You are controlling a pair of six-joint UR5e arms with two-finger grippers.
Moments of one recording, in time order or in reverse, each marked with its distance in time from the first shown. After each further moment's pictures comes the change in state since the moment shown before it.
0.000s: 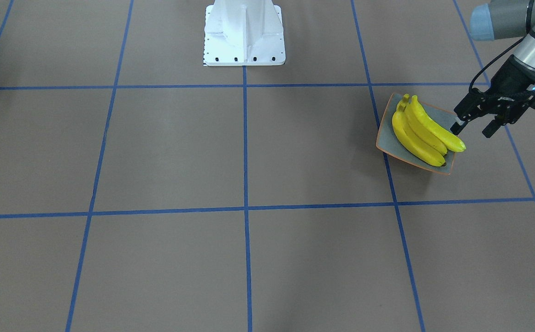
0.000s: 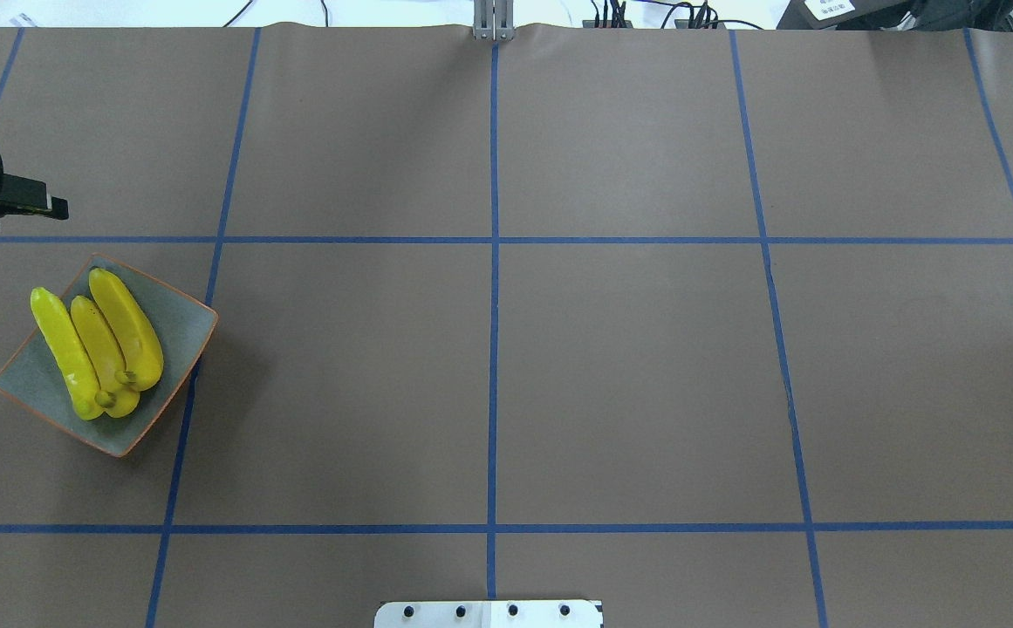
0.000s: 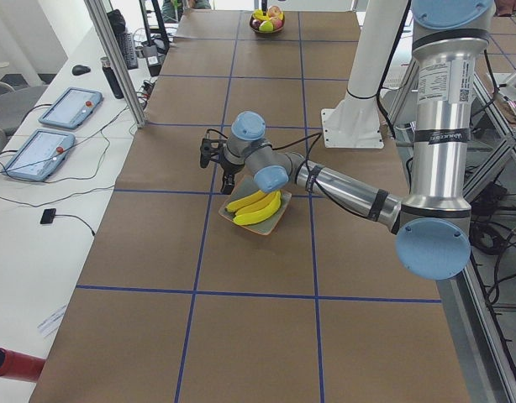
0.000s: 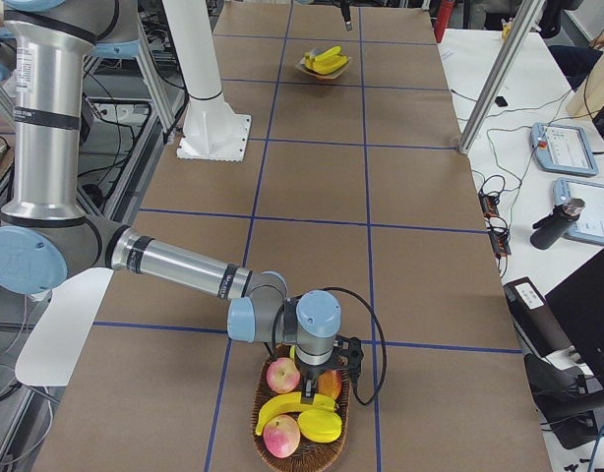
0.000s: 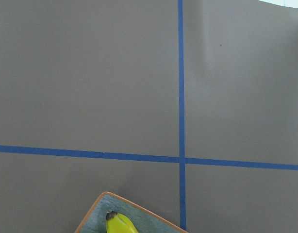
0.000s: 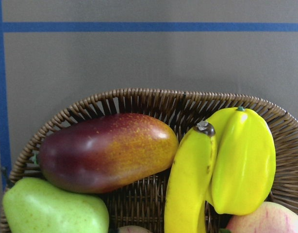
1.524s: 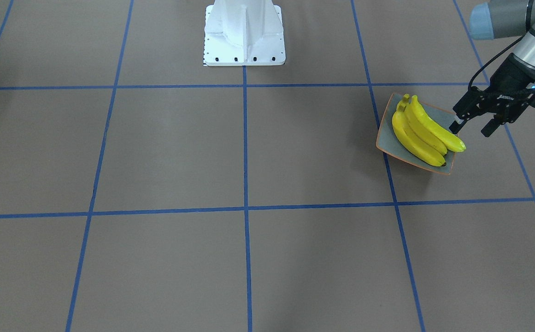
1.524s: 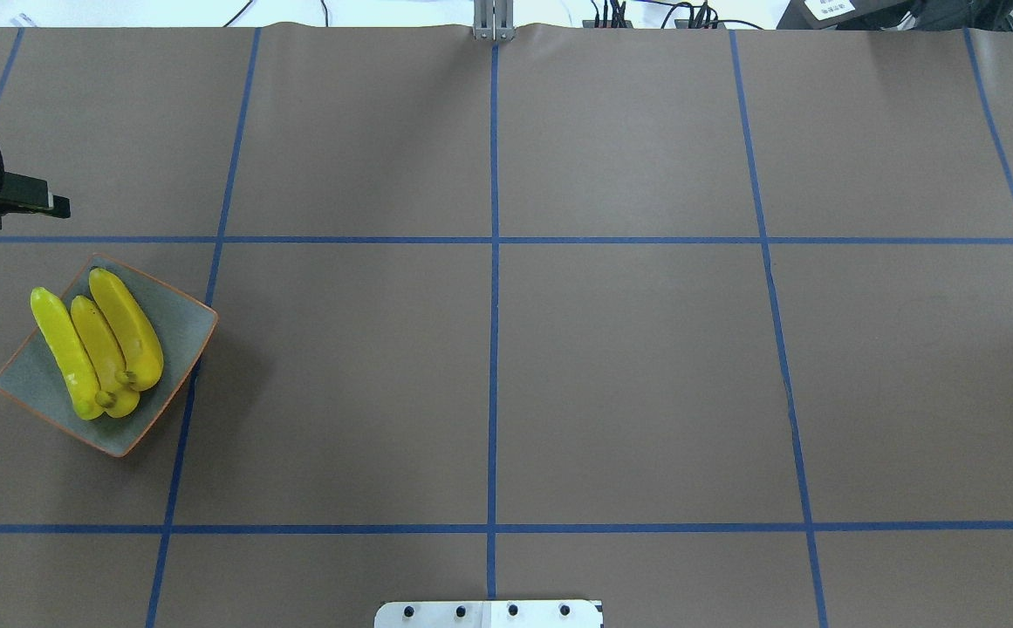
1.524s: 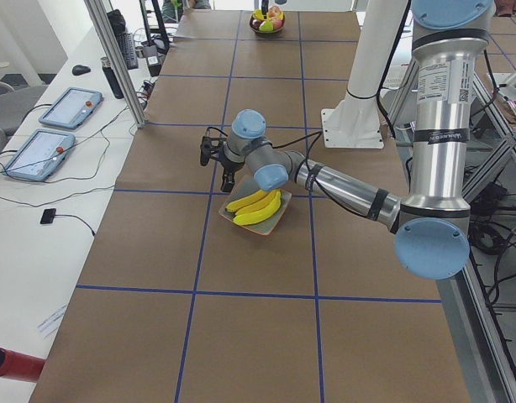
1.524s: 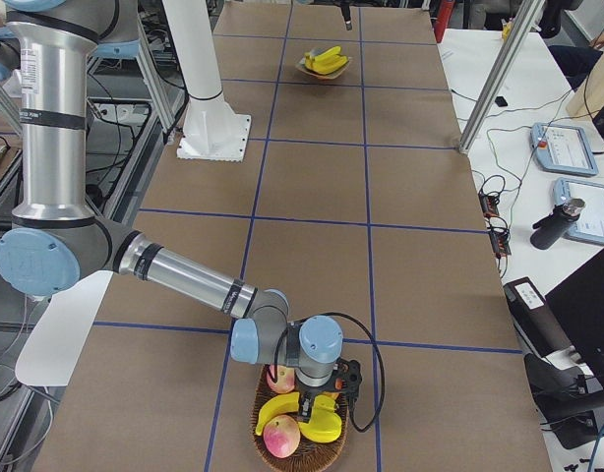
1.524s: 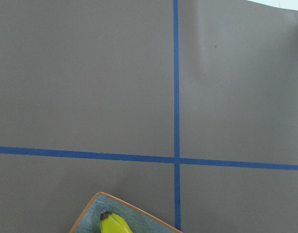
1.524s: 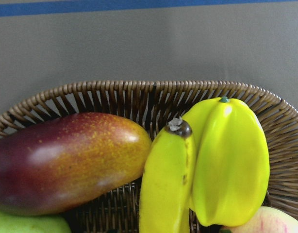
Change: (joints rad) left arm 0.000 -0.003 -0.008 0.000 -0.003 -0.004; right arm -0.004 0.042 -0.147 0.084 0.008 0.047
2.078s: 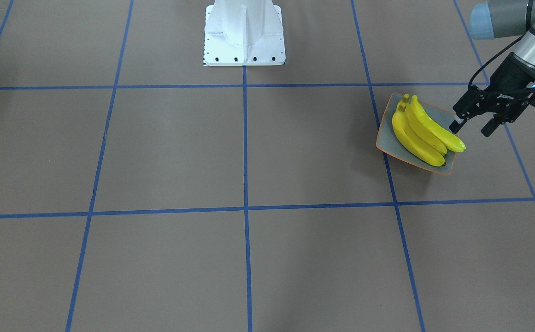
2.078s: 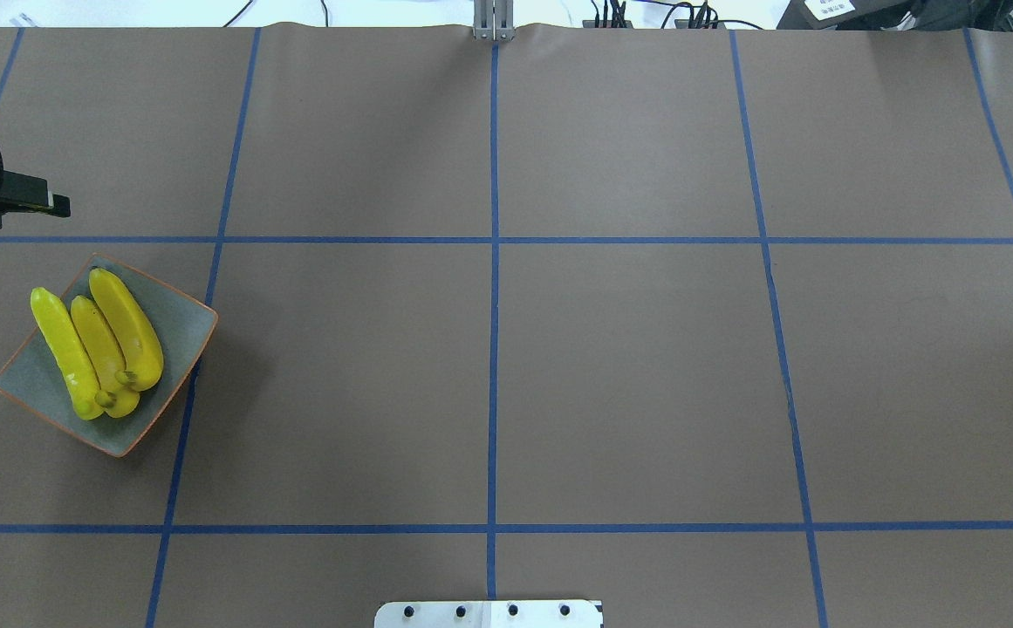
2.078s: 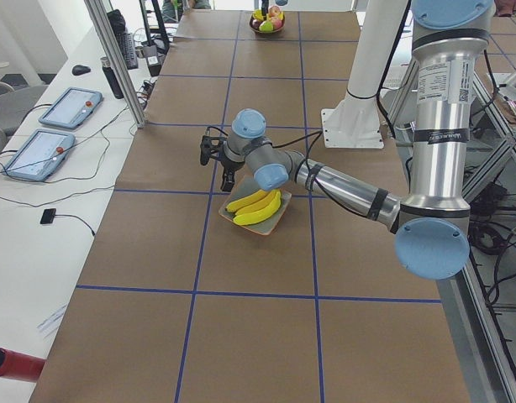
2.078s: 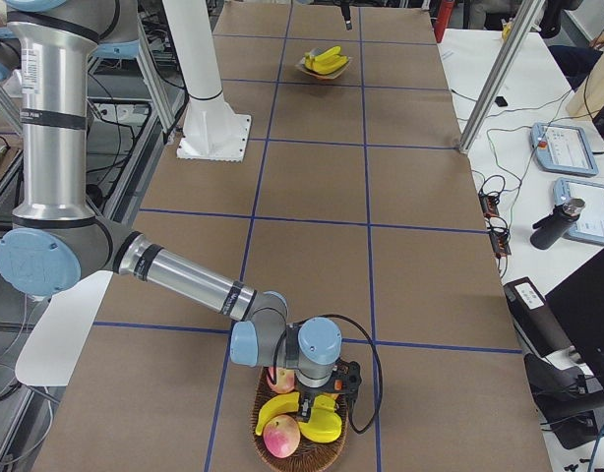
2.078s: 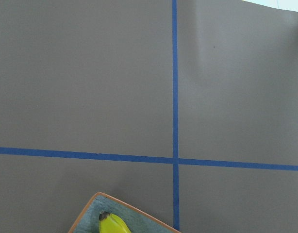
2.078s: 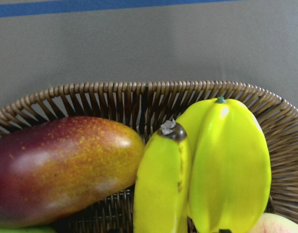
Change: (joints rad) left arm -0.001 0.000 -0.006 -0.001 0.000 -0.004; right arm -0.010 0.000 -0.008 0.017 0.010 0.028
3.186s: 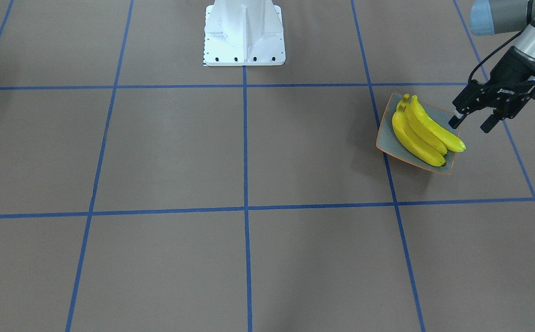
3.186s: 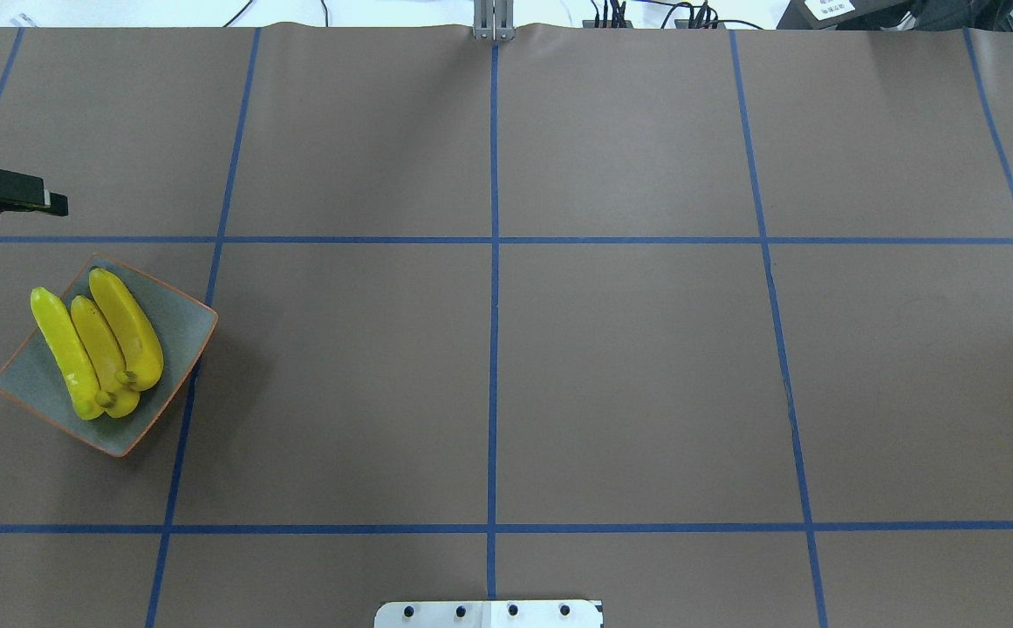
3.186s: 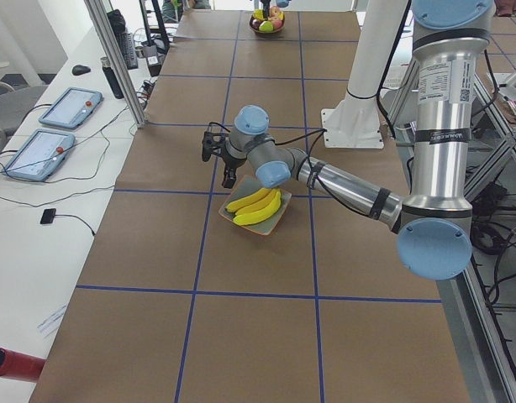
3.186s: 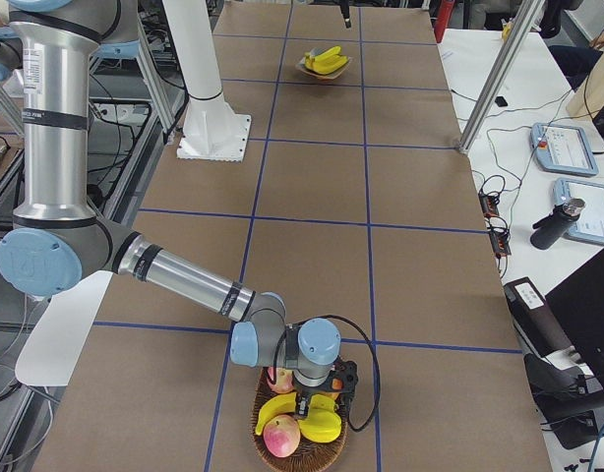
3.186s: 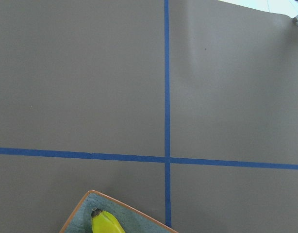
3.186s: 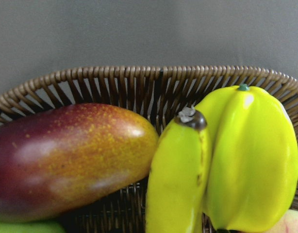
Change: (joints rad) left arm -0.002 0.008 -0.024 0.001 -0.005 -0.003; right arm -0.024 -0.005 -0.011 0.002 0.007 -0.003
